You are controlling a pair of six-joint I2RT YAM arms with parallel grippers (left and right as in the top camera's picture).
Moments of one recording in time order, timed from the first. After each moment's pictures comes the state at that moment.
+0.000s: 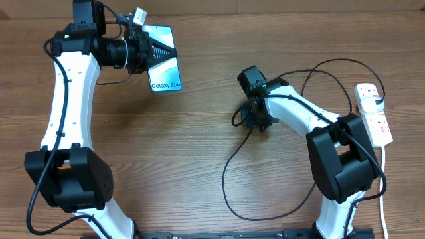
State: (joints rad) left arm 0.06 1.90 1.84 -1.05 1.04 -0.23; right arm 0.44 2.01 1.34 -0.80 0.06 0.38
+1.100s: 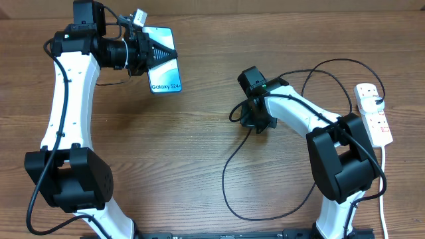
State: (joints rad) left arm 0.06 1.90 1.84 -1.07 1.03 -0.23; right arm 0.44 2.01 1.34 -0.81 0.03 0.60
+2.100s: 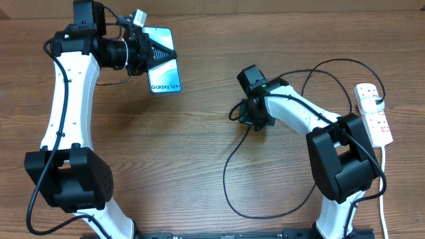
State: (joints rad) left arm 0.06 1.90 1.84 -1.07 1.02 -0.23; right arm 0.44 2.01 1.34 -0.76 0.03 0.57
